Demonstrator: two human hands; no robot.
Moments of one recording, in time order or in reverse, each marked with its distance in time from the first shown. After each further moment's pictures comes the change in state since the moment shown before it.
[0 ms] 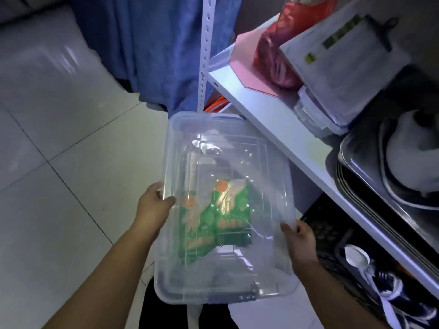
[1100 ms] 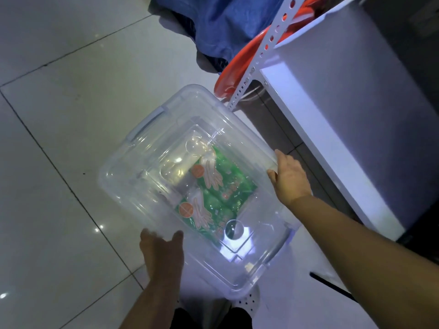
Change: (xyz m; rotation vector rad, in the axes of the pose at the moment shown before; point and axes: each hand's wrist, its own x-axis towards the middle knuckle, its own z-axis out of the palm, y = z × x) left_hand 0.155 -0.302 0.048 0.088 0.330 -0.456; right_hand 0.192 0.086 0.301 -1.086 -0.216 -0.667
